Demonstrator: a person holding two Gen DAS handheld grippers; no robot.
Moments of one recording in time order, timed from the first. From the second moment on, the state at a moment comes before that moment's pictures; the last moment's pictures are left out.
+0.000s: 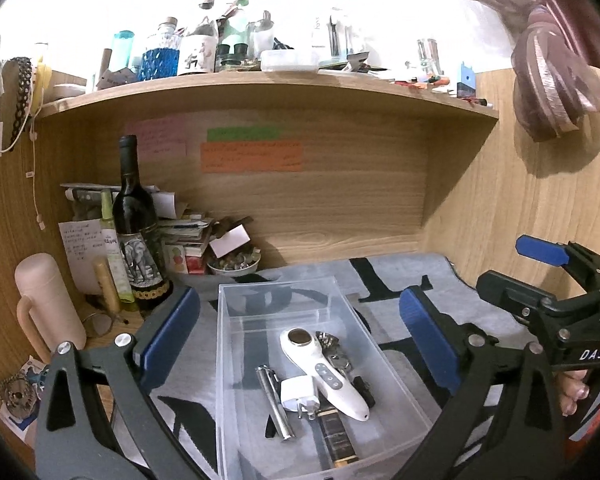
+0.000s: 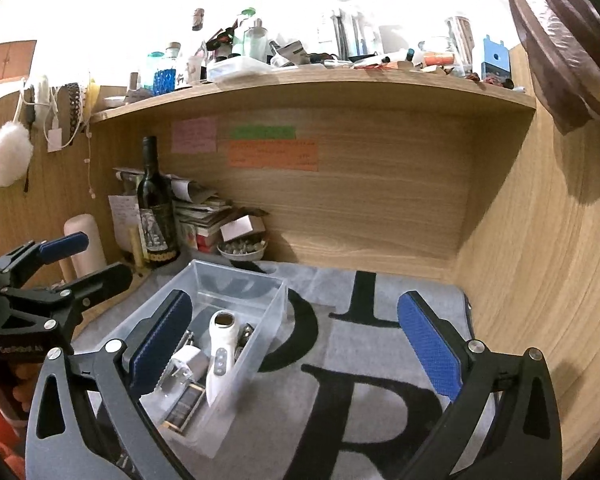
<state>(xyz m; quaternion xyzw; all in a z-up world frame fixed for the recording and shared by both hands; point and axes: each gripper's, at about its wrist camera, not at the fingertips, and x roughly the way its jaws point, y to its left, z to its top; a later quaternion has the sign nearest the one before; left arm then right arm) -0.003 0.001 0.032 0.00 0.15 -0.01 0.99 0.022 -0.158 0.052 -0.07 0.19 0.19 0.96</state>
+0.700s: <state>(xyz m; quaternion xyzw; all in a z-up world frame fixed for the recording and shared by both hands) -0.006 0.004 0.030 -0.01 0.15 -0.01 0.99 0.023 -0.162 0.050 -0.07 0.19 0.19 0.96</state>
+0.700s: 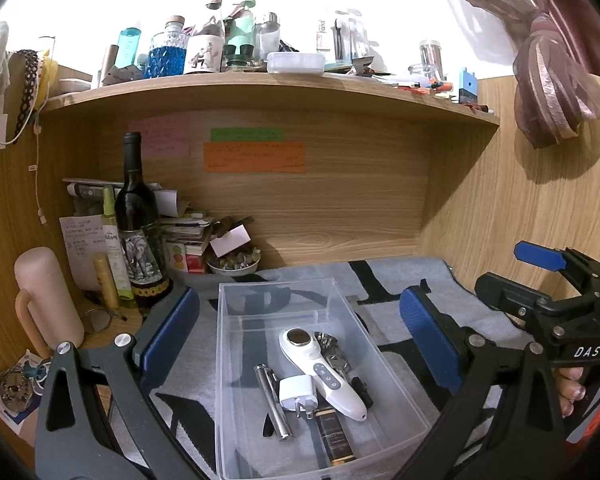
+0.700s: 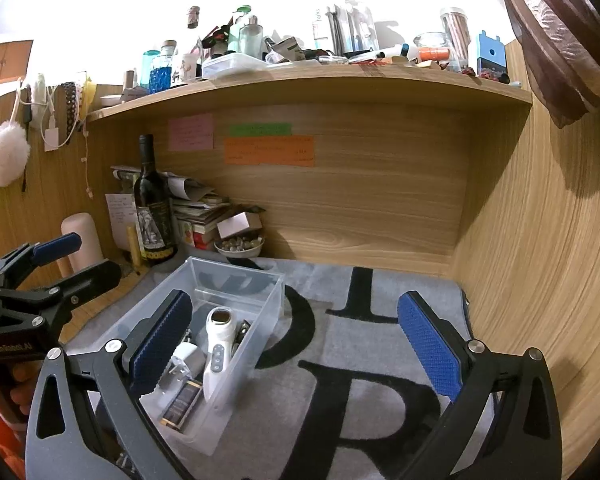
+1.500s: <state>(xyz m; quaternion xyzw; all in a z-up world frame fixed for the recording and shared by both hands) -0.005 0.004 0.029 -0.02 0.15 -0.01 0.99 0.028 -0.166 0.050 -0.07 0.19 0.19 0.96</state>
